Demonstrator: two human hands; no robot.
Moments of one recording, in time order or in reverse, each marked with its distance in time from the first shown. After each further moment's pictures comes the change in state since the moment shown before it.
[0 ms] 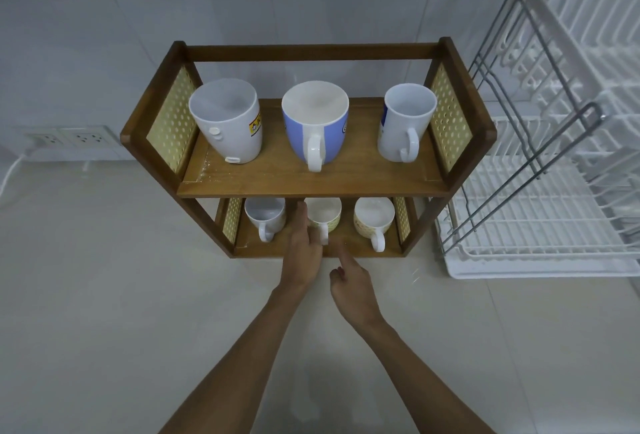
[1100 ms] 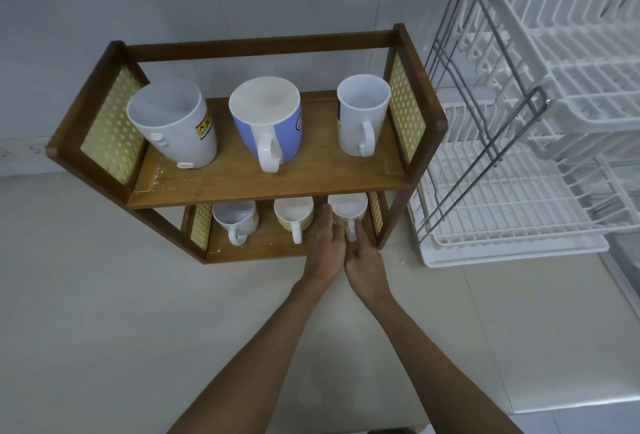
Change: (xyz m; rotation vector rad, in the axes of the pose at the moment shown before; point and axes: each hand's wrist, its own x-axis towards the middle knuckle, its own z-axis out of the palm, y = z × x) left_hand -0.004 0.031 0.083 -0.089 -0.209 -0.047; right_hand 0.028 0.030 -0.055 0.039 0.147 0.101
